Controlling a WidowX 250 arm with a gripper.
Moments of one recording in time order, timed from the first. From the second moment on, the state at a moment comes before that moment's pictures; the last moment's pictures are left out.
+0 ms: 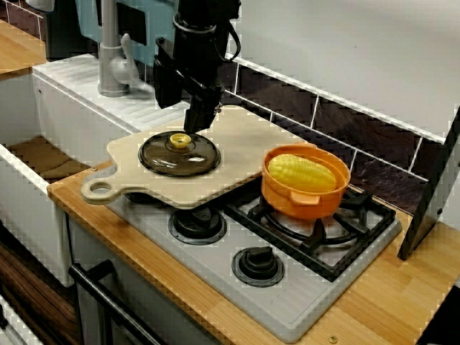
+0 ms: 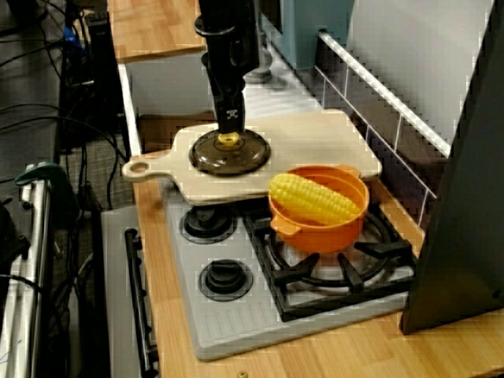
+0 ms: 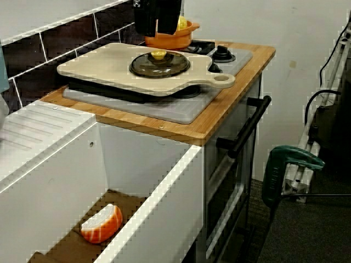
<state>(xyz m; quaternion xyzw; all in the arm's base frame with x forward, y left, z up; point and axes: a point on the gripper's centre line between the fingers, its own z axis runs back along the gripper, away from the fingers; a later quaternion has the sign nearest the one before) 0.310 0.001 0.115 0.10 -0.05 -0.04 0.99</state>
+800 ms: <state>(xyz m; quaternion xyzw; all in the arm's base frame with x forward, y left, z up) 0.313 0.005 0.108 0.06 -0.04 -0.05 1.00</state>
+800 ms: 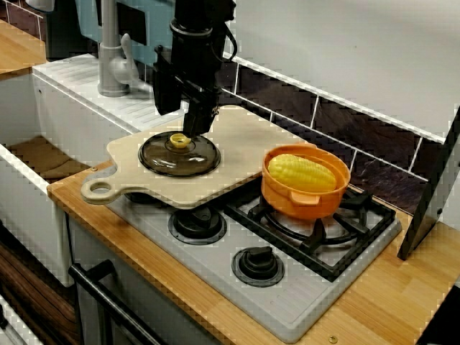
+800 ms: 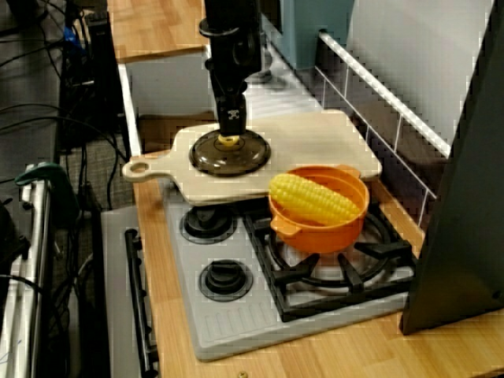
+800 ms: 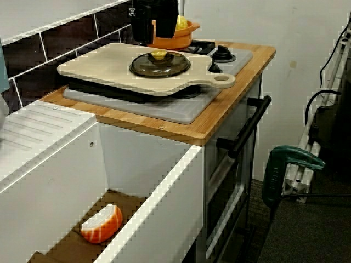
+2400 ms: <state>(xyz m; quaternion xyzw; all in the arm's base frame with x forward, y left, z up) 0.313 0.004 0.092 0.02 -0.07 -0.04 1.00</state>
